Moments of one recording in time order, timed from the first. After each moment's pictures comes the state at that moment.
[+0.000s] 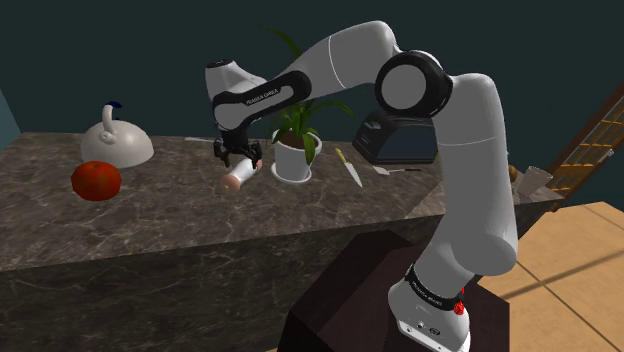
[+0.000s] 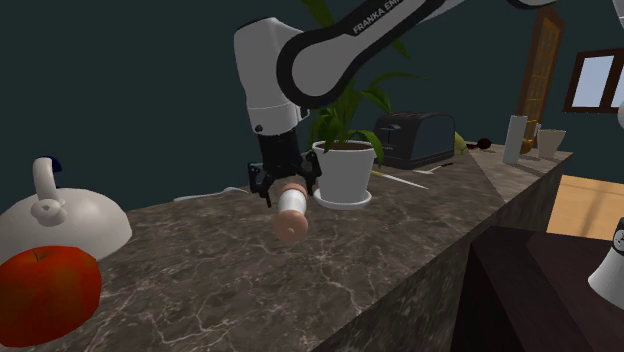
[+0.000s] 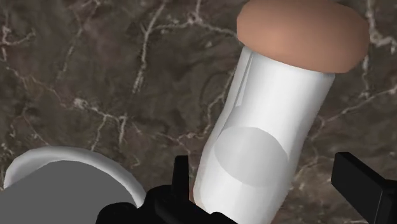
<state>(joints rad) 0.14 0.59 0.03 -1.57 -0.26 2.04 1.27</state>
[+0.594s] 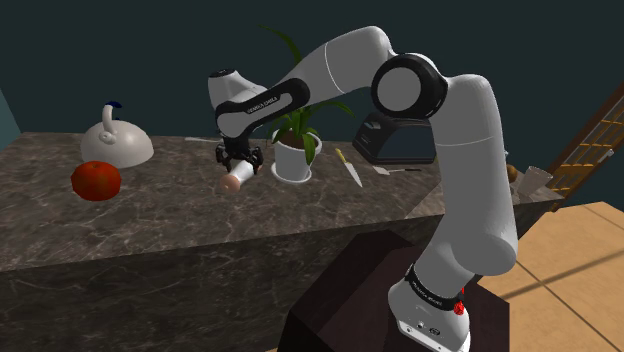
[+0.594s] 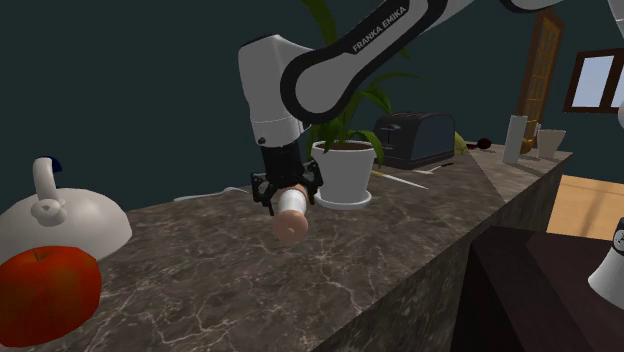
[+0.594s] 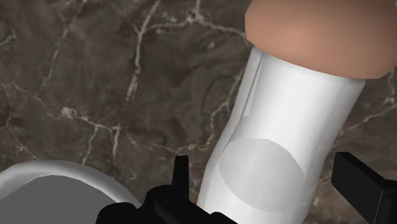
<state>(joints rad) 0.13 0.61 0.03 -1.60 -0.26 2.09 1.29</state>
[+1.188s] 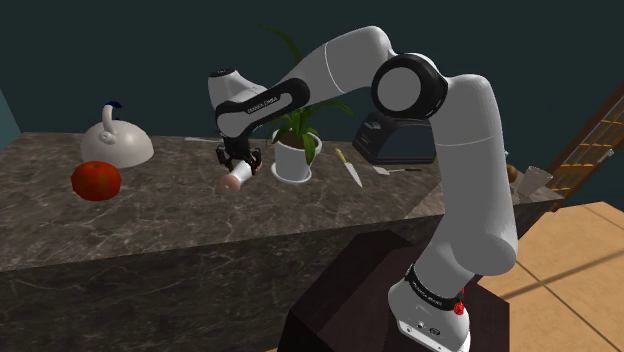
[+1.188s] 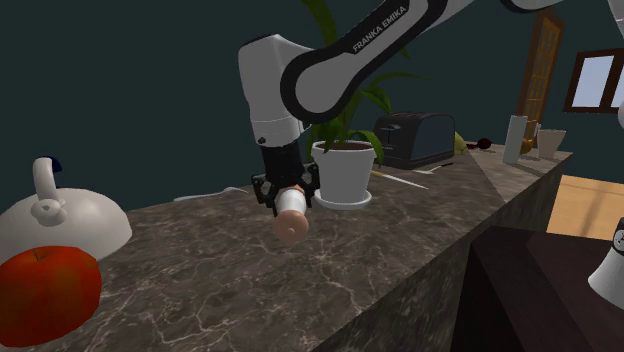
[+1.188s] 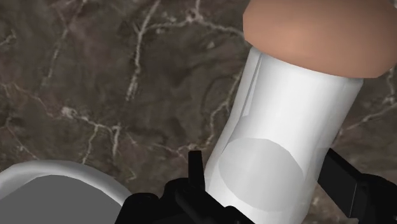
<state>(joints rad) 0.13 0.61 0.03 -1.60 -0.26 2.09 1.29</state>
